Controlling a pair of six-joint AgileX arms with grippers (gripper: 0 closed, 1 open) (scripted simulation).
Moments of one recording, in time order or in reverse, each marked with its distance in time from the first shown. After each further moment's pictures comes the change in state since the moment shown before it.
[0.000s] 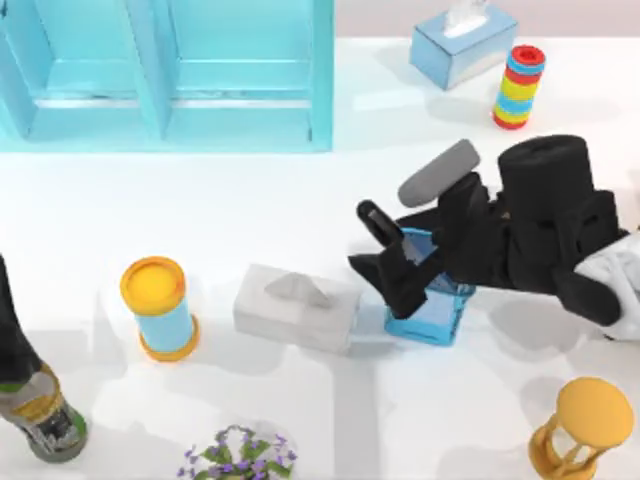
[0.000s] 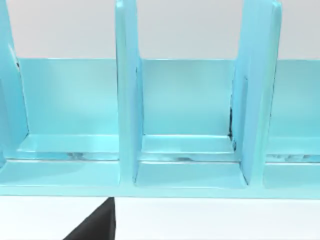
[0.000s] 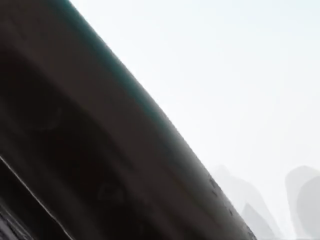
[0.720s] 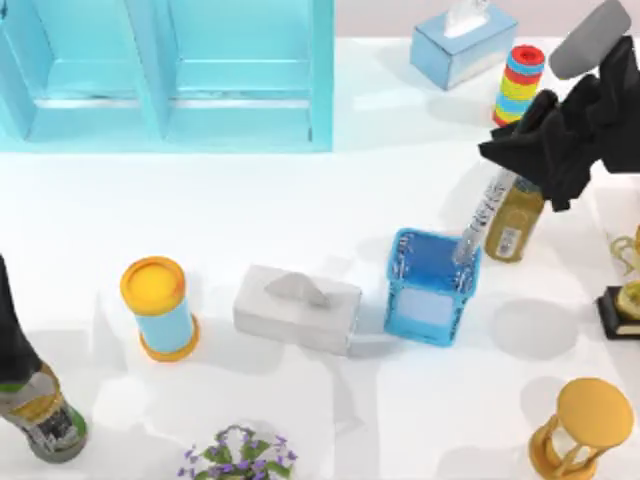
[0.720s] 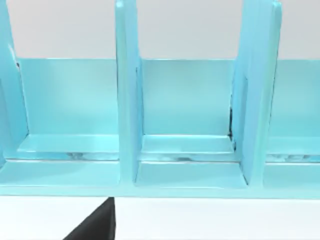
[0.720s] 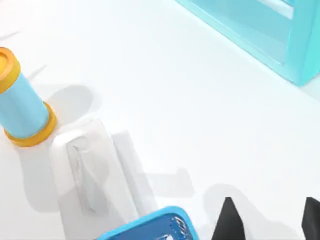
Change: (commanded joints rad) left arm 0.000 0.000 0.000 0.000 0.000 0.000; right arm -0.299 -0.326 0.242 -0.690 -0.311 -0.300
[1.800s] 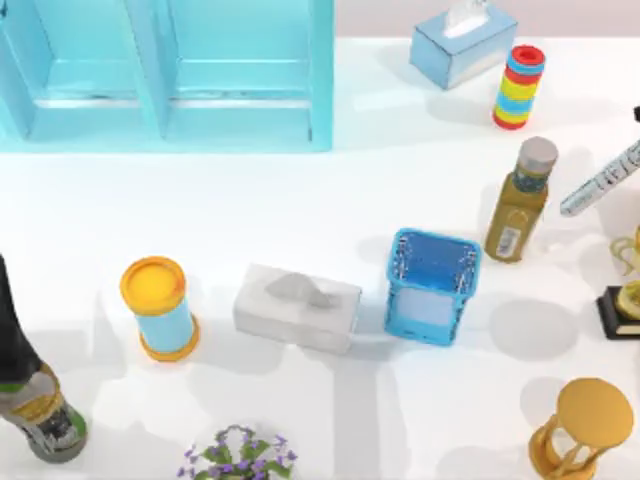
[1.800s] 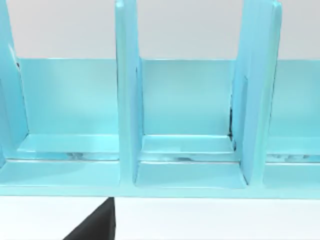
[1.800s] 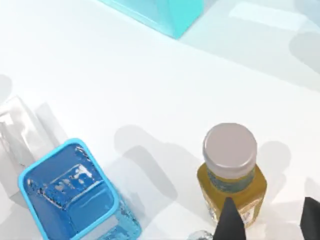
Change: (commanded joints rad) left arm 0.000 0.000 0.000 0.000 0.000 0.000; right arm -0.285 -0.125 0.130 -0.394 0.002 -0.103
